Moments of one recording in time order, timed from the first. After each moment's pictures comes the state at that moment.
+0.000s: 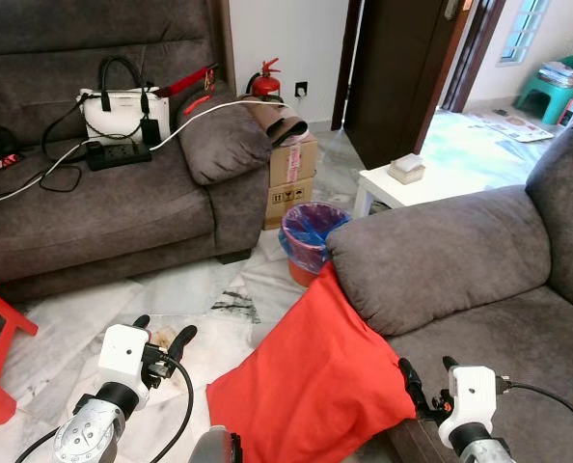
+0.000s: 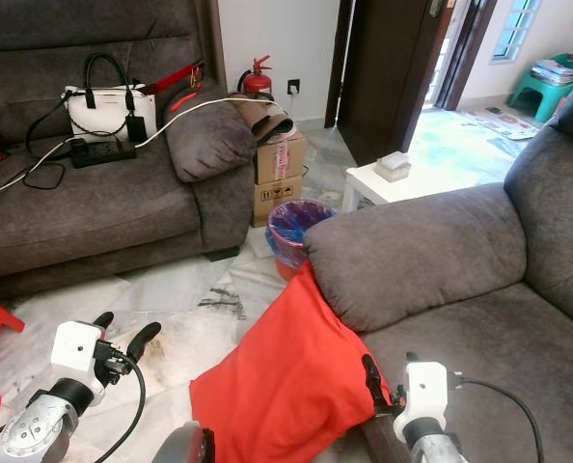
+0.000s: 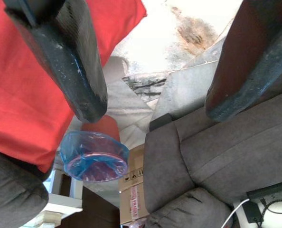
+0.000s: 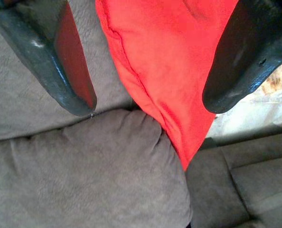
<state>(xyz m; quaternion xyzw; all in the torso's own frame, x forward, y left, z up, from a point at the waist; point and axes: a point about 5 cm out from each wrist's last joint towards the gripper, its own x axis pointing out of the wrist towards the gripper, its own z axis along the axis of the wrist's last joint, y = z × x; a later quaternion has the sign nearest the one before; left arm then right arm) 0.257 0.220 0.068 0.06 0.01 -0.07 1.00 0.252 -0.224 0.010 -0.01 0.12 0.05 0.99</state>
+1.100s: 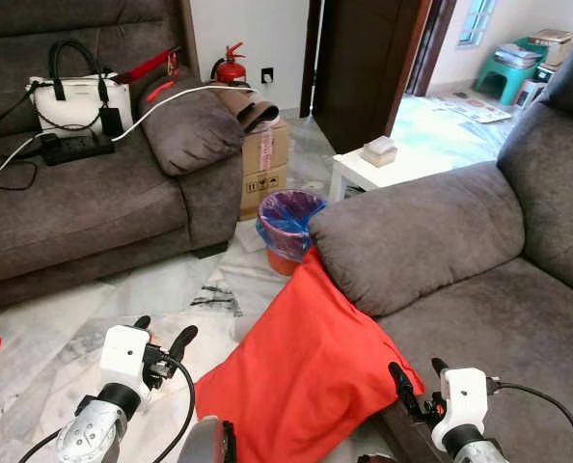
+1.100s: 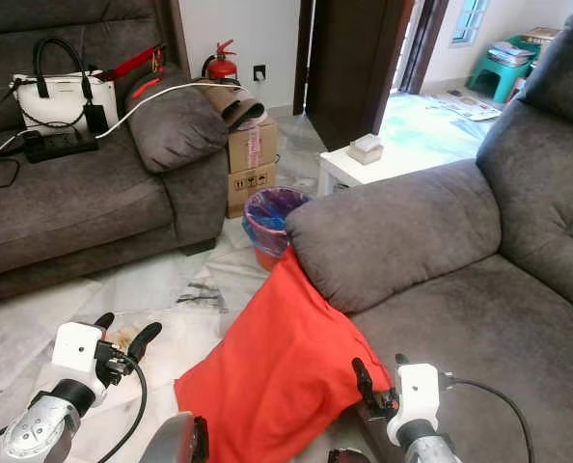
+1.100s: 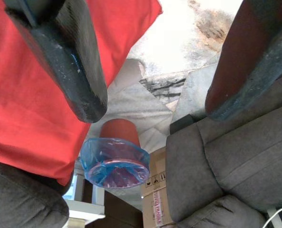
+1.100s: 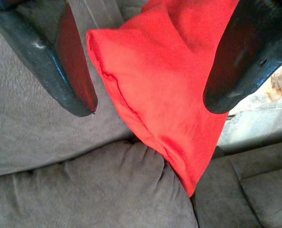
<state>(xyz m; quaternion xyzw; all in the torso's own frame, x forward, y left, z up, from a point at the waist) 0.256 0.218 0.067 0.06 0.01 -0.06 1.00 0.251 -0.217 0.007 0.00 0.12 0.08 0.99</state>
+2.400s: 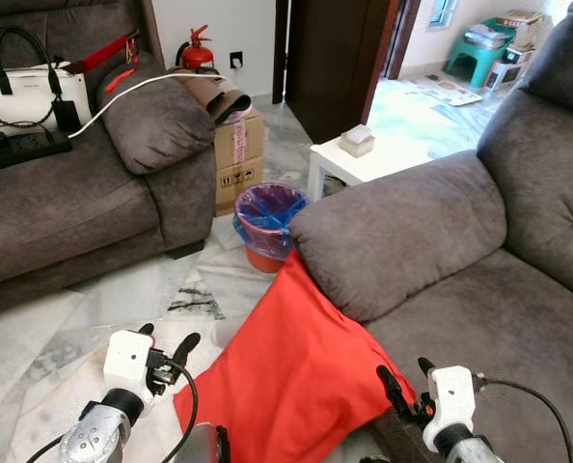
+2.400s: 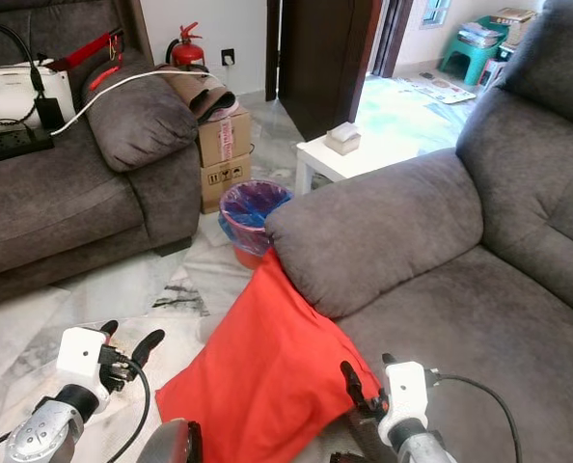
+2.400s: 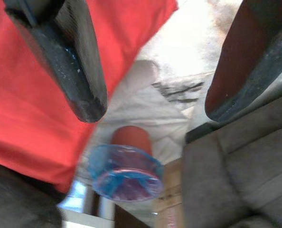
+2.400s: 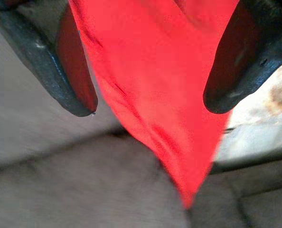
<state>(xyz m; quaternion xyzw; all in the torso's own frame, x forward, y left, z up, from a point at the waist) 0.255 0.212 0.063 0.05 0.03 -0.07 1.00 0.249 -0.208 0.001 -0.01 0.13 0.12 0.98</state>
